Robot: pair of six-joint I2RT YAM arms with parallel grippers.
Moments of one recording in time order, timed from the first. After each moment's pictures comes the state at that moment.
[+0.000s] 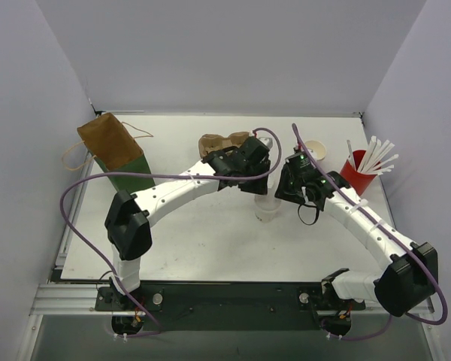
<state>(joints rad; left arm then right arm) -0.94 1.90 1.75 -0.72 -0.02 -0.62 0.48 1.26 0.98 -0.67 0.15 0.65</state>
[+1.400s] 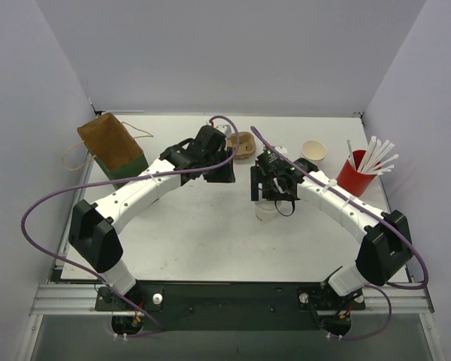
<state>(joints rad) -0.72 1.66 1.52 -0.68 0.02 -0.59 0.64 1.50 1.20 -0.82 0.26 0.53</state>
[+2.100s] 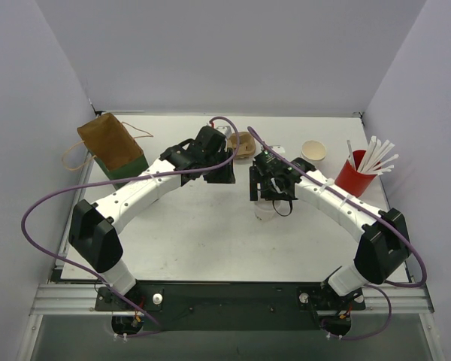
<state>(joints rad) -0.72 1.66 1.52 -0.68 0.03 -0.59 0.66 1.52 1.21 -0.82 0.28 0.53</state>
